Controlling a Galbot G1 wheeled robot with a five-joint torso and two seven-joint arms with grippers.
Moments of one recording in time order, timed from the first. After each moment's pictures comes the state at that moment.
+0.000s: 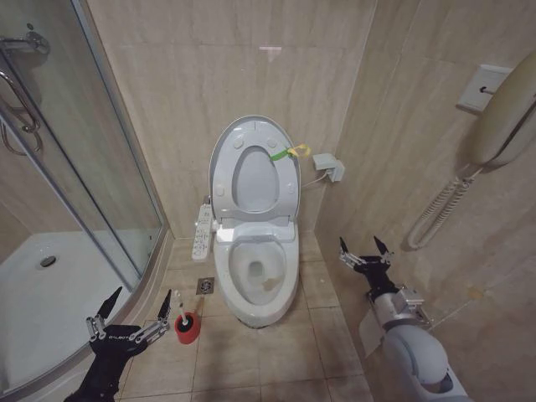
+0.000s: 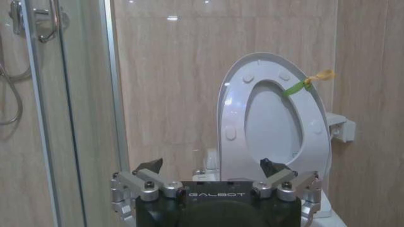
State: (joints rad) left arm 2.00 -1.37 -0.77 -2.50 -0.25 -0.06 0.04; right arm -1.37 1.27 0.62 2.02 0.31 -0.02 0.07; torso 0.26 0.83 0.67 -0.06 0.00
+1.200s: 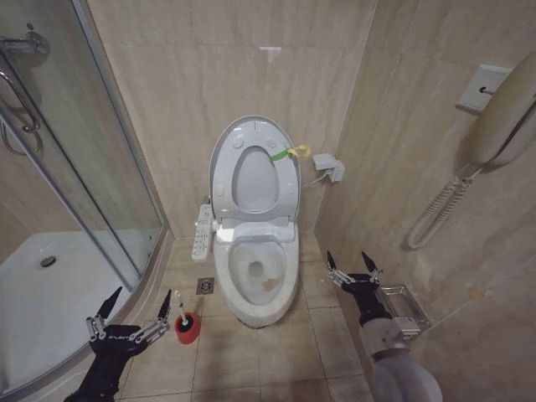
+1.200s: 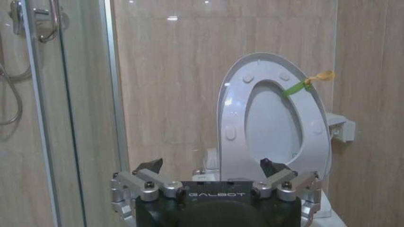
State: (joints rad) left arm 2.00 -1.37 -0.77 -2.50 -0.25 -0.06 0.04; right arm -1.51 1.42 0.59 2.14 0.26 0.00 0.02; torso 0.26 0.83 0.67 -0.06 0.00
